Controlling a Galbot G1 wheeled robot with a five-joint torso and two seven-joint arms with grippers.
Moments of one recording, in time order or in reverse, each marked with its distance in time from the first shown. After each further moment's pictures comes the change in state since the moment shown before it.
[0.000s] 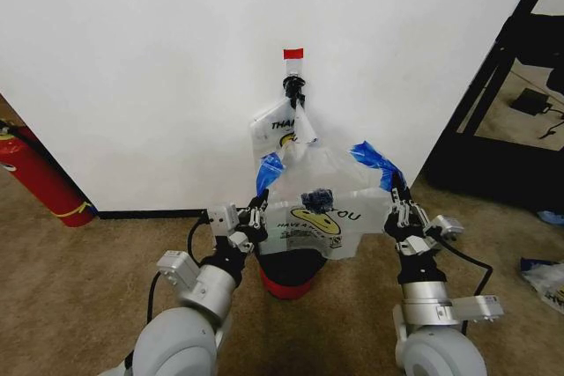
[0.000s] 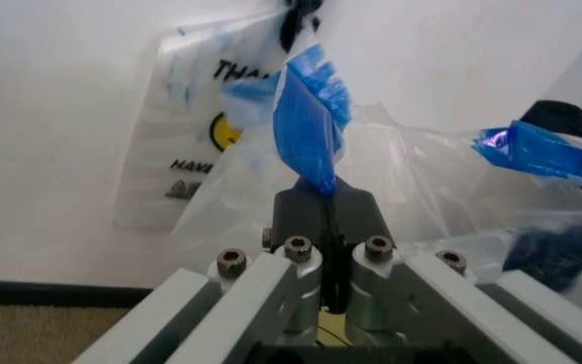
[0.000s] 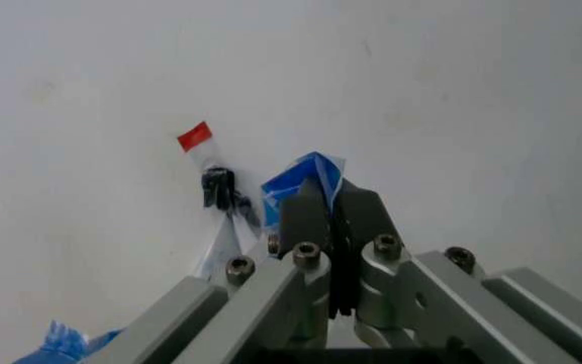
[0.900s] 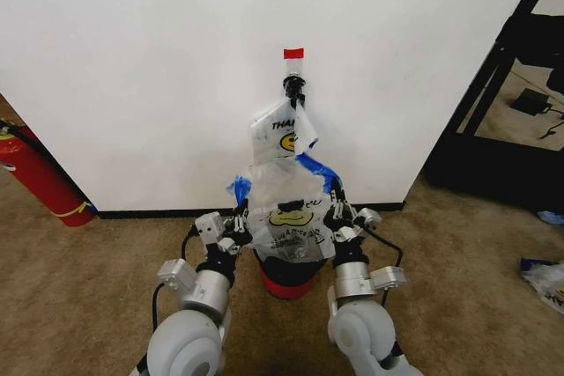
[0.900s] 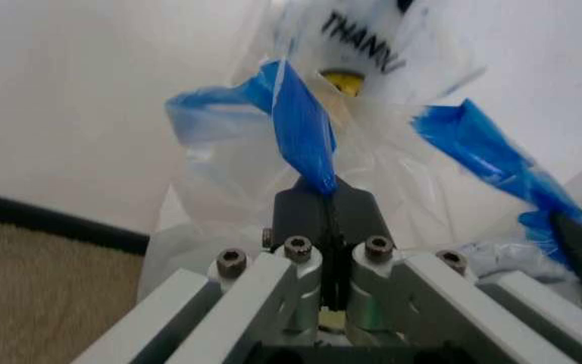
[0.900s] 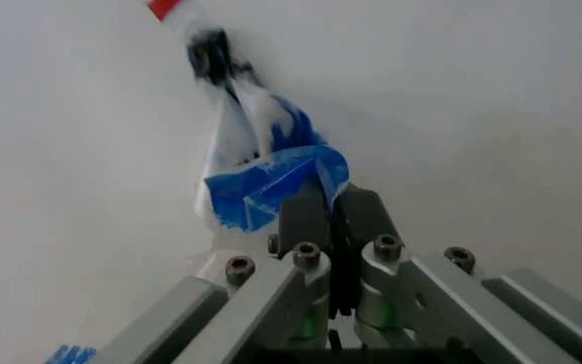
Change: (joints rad) left arm 0.126 -0.088 -0.055 0.112 0.063 -0.085 0.020; right arm 0.169 0.156 -0.194 -0.324 -0.004 0.045 0.001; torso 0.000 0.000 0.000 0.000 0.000
